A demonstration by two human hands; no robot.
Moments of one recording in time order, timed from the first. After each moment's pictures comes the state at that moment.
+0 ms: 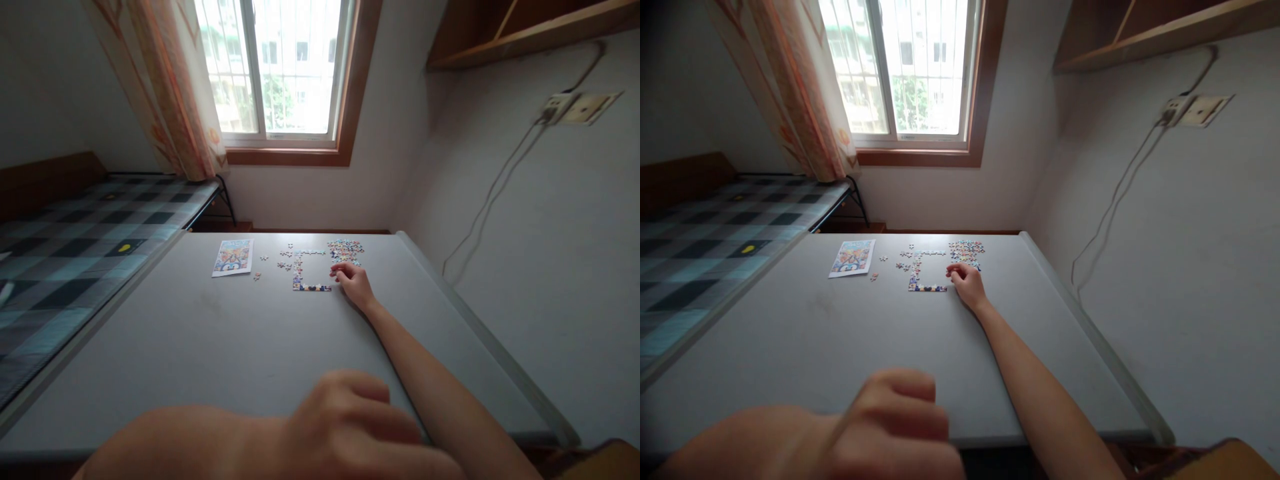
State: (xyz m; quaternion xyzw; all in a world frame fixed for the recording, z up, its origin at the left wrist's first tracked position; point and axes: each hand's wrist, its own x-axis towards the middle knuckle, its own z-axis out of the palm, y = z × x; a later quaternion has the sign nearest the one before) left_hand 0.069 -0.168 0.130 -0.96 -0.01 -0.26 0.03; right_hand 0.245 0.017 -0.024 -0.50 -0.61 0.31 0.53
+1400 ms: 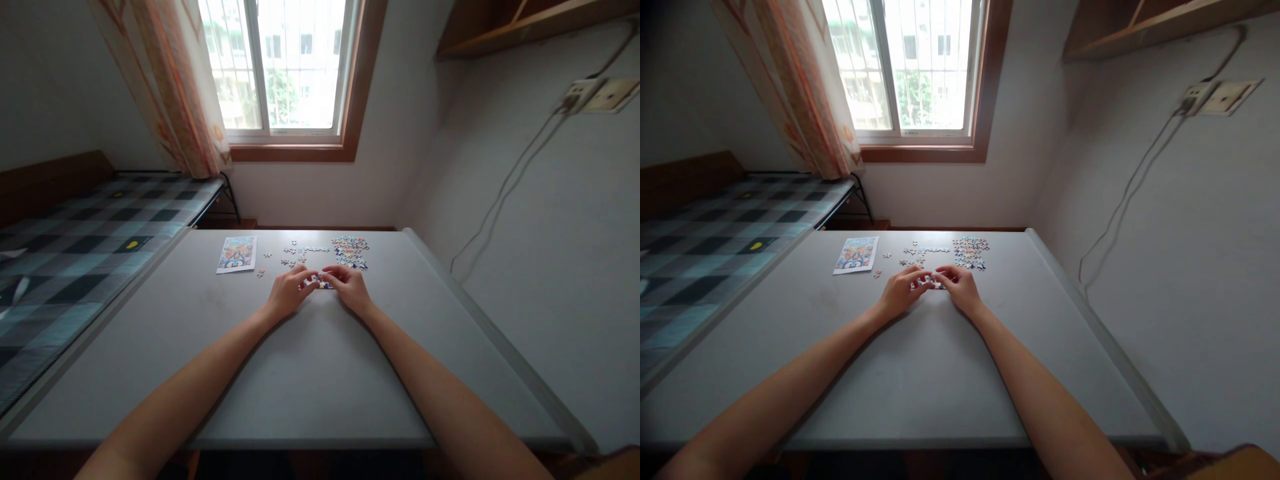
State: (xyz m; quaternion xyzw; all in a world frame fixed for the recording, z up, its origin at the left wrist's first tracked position) left_hand 0.034 0.001 -0.010 -0.83 -0.42 -0.35 -0.11; right_hand 0.218 -0.003 -0.013 -0.46 -0.62 0.36 0.53
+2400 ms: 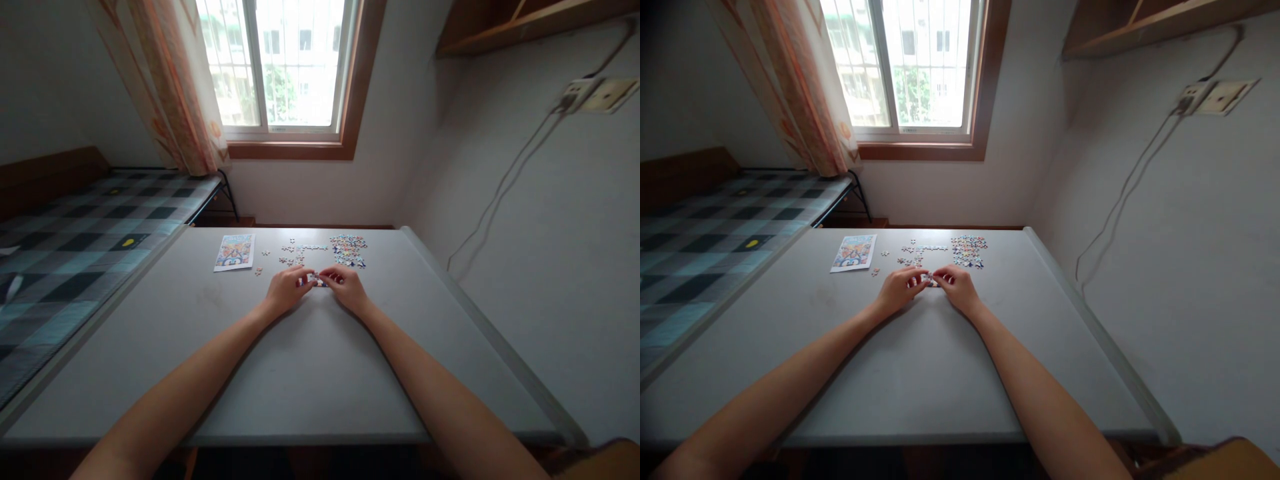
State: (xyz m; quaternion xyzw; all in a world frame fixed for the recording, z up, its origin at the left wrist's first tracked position) left_hand 0.034 0.004 -0.011 -0.82 -0.44 -0.33 -0.13; right_hand 0.219 -0.005 -0.012 -0.45 -0.69 0.27 0.49
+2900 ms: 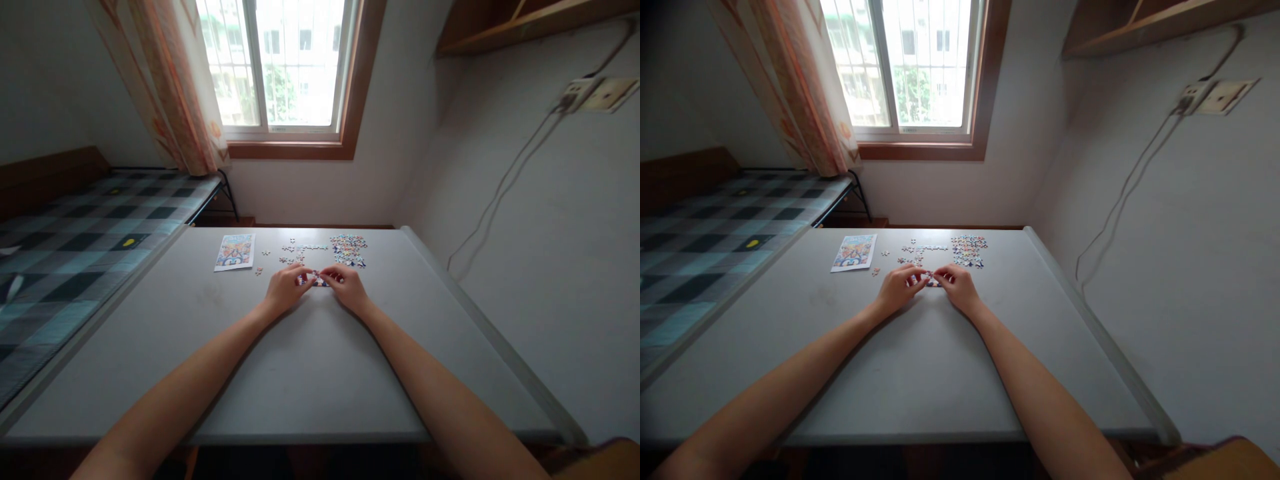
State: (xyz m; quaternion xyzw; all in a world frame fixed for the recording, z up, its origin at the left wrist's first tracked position) left_hand 0.036 0.003 -0.010 -0.81 -0.44 -0.36 -0.12; right_hand 0.220 -0.004 -0.011 -0.46 -0.69 0.25 0.49
